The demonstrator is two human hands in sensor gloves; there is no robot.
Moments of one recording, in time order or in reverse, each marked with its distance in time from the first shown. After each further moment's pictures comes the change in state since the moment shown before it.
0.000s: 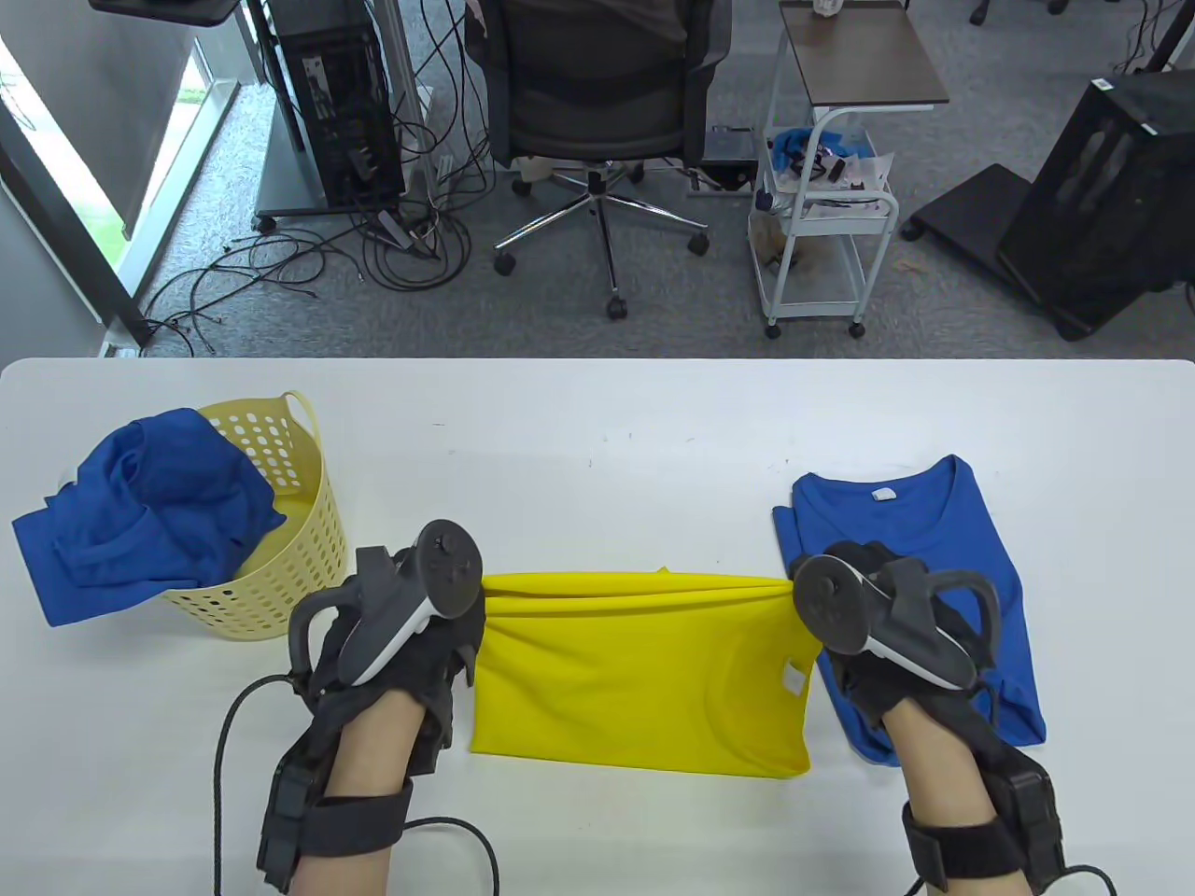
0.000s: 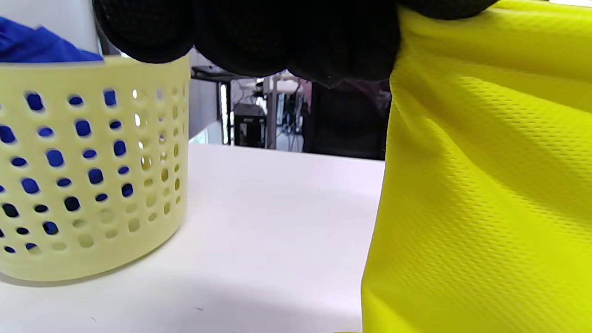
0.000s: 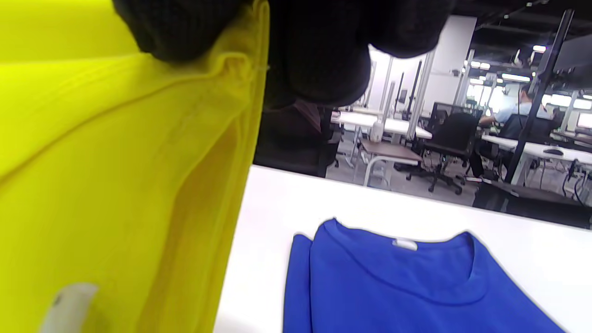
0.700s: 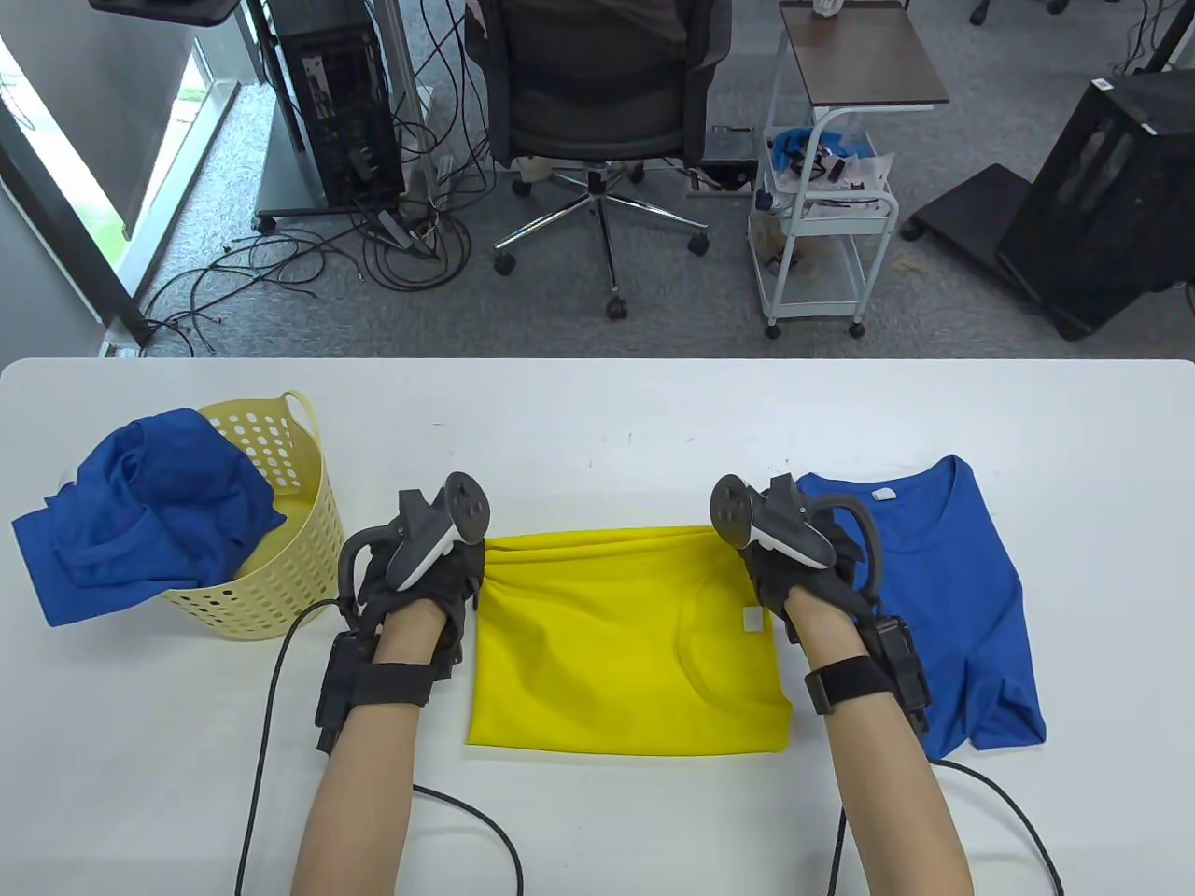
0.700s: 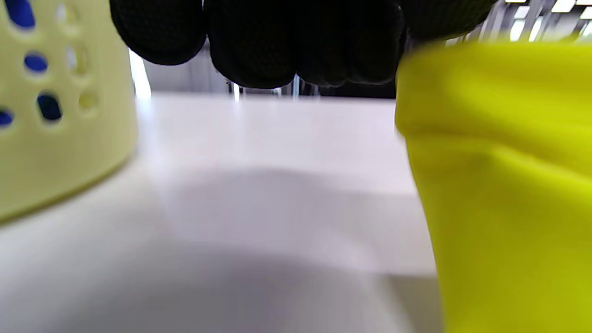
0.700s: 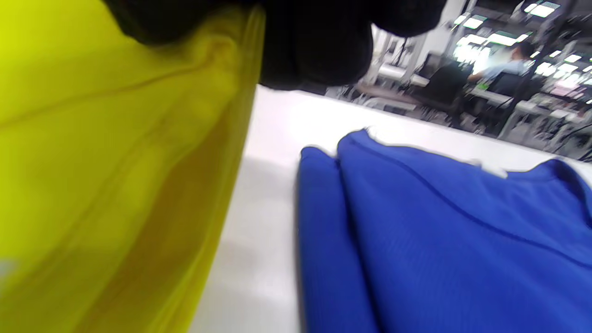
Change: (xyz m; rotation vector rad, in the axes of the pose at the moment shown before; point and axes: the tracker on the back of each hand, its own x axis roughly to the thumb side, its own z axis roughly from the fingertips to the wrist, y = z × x) left_hand -0.004 -0.084 -0.109 0.099 0.025 -0.056; right_hand 0.015 0.104 -0.112 0.101 0.092 0.075
